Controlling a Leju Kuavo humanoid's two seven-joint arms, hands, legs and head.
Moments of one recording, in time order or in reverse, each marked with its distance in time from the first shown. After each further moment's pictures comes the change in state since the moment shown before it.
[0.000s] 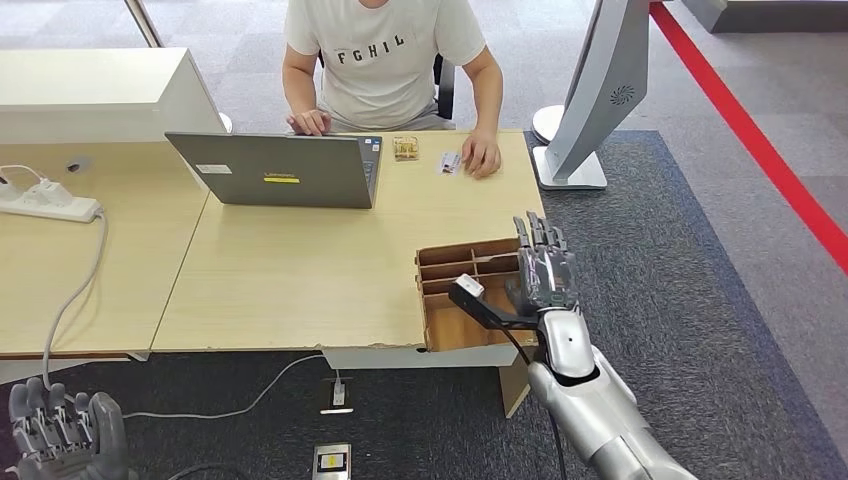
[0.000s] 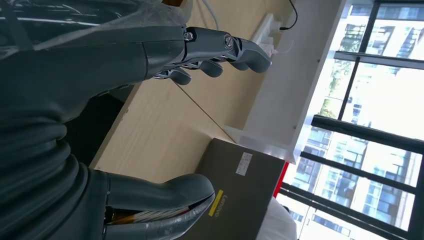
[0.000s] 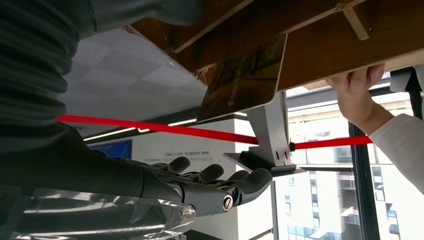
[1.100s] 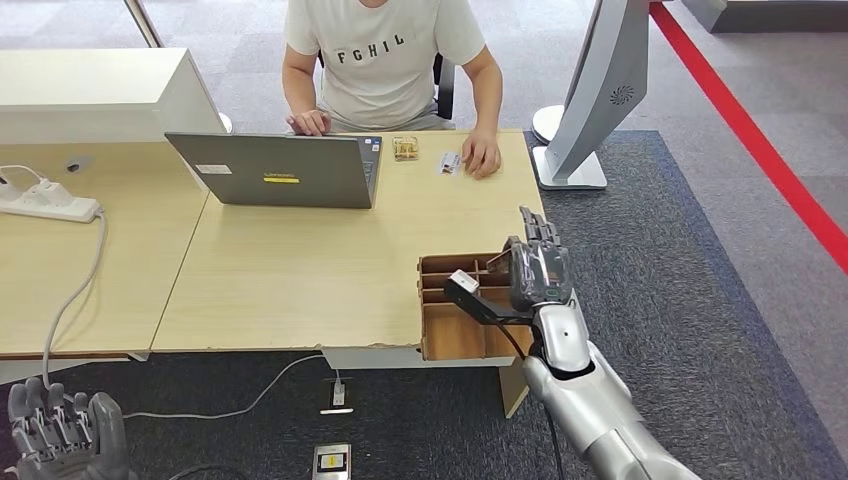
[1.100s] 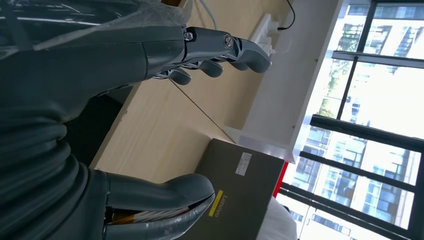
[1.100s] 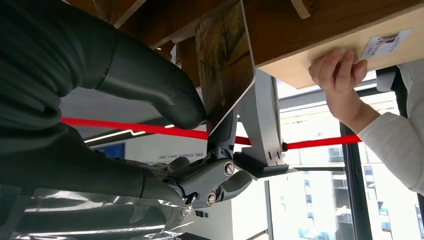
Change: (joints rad) left arm 0.001 0.001 0.001 0.000 -0.011 0.000 0.000; right arm -0.025 0.023 0.000 0.024 -0.012 -0.003 -0.034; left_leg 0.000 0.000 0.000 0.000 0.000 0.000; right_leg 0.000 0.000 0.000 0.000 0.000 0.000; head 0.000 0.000
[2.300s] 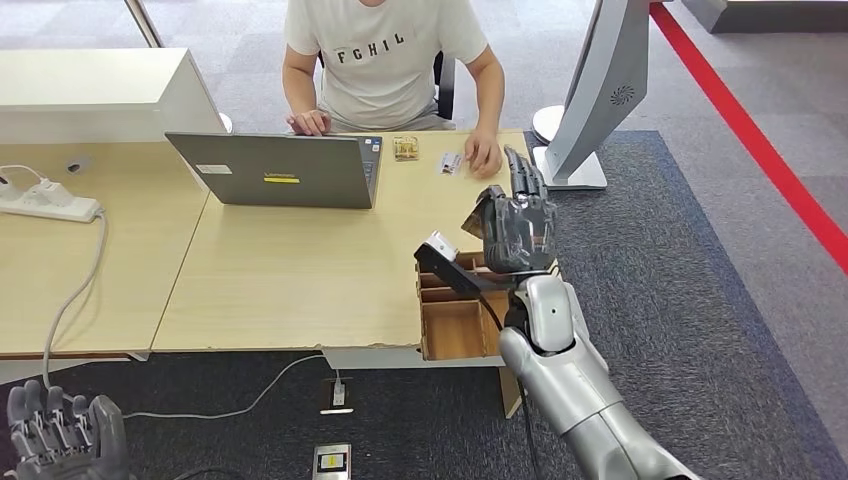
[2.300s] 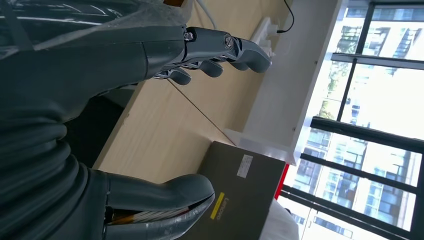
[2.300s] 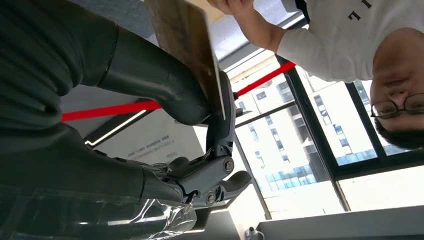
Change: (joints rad) left arm 0.012 -0.009 0.003 0.000 -0.020 0.000 0.000; right arm -0.062 0.080 0.003 -0.141 -0.053 -0.150 -0.076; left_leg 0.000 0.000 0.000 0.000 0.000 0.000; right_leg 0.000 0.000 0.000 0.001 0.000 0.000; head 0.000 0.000
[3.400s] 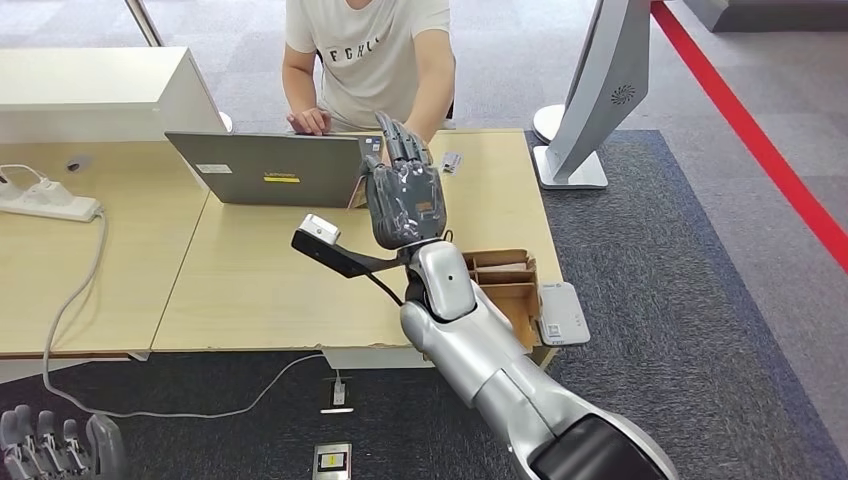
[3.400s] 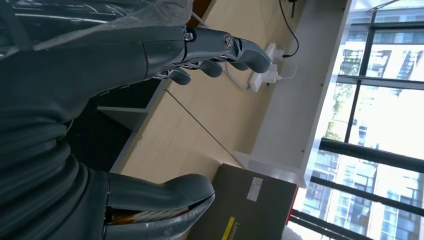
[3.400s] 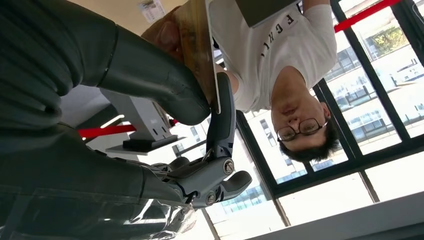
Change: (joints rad) left arm 0.054 -0.088 0.048 0.008 -0.083 -0.005 0.000; right arm -0.252 0.309 0.099 0.387 -0.034 -0.074 -0.070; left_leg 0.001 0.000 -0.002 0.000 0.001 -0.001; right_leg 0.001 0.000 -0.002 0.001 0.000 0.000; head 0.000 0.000
